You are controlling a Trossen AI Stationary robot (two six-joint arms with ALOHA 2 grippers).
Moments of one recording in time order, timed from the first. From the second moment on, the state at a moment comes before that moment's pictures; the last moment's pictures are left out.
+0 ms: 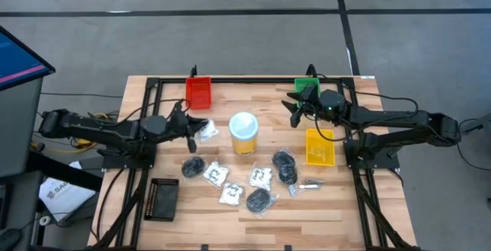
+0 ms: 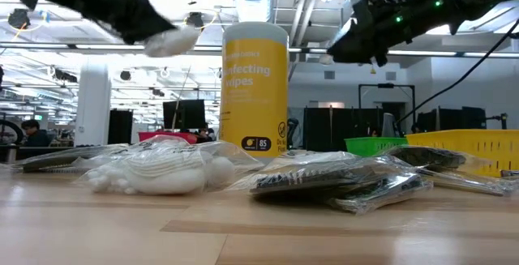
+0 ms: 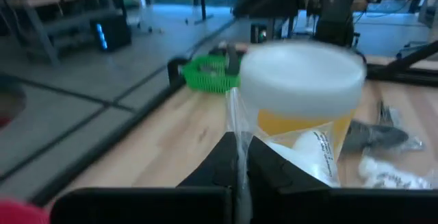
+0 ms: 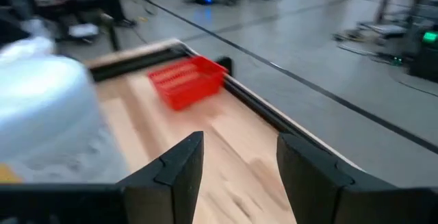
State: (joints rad) left arm -0.06 0.76 0.40 0.16 -0.50 -0.04; right arm -0.31 1.04 0.52 0.28 0.20 0.11
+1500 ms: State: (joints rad) left arm -0.16 1.51 1.15 0.17 -0.60 0.55; right arm -0.02 1.11 0.62 0.48 0.07 0.18
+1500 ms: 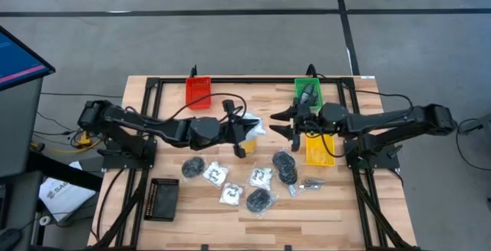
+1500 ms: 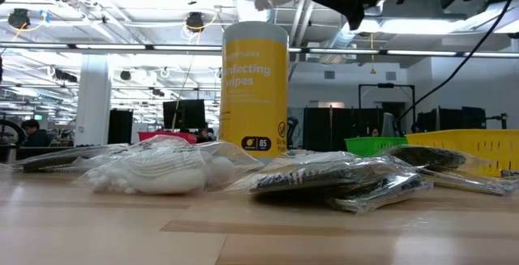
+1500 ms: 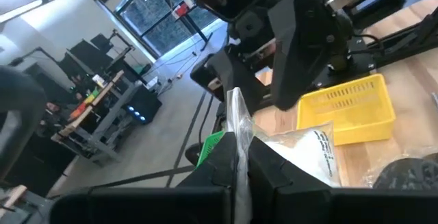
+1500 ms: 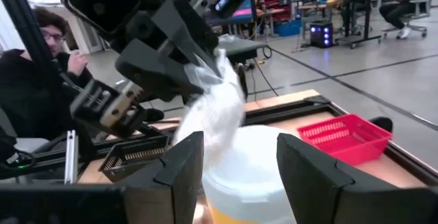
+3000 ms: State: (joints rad) left arm -0.16 1.56 1.18 0.25 -0.56 0.57; right arm 0.03 1.26 0.69 0.54 0.05 0.17
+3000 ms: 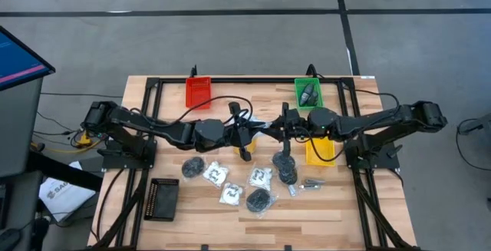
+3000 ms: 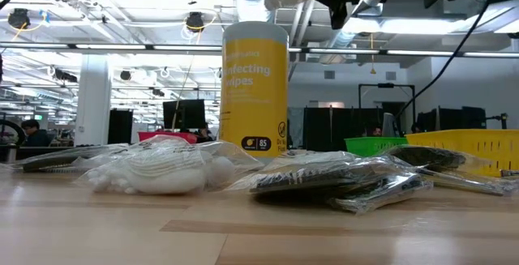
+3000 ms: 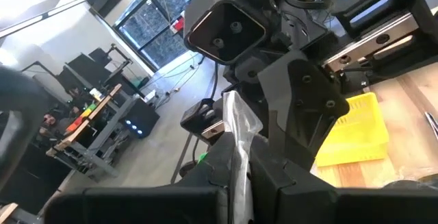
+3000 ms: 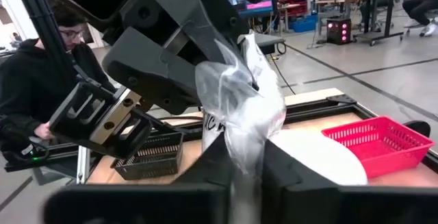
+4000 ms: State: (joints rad) left arm -0.36 1.52 1.18 0.18 -0.79 0.46; right arm 0.05 0.96 0.70 -0.01 0.12 0.20
